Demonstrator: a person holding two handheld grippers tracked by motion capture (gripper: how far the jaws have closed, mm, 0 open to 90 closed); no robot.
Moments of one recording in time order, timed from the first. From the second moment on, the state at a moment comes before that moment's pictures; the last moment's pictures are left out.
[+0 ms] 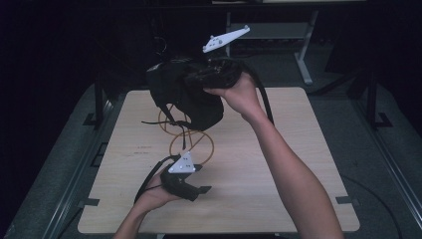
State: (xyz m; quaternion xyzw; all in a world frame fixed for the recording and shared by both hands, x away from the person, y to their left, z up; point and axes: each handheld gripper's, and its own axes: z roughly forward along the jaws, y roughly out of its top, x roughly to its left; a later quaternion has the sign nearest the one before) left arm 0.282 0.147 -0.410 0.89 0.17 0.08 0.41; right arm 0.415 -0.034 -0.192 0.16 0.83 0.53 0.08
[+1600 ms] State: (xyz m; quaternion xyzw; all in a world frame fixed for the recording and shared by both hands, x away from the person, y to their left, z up) left arm 0.275 0.137 -0.420 0.90 0.15 0.07 0.40; right arm 0.419 -0.066 -0.236 0.23 0.82 0.52 0.05
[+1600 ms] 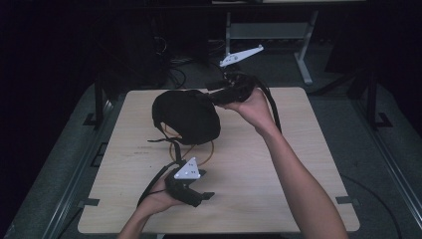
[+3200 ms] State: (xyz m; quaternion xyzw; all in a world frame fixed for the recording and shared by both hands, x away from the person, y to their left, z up) left arm 0.271 0.127 -0.422 0.90 0.14 0.08 0.40; right arm 0.392 -0.181 -0.285 0.30 0.80 0.51 0.06
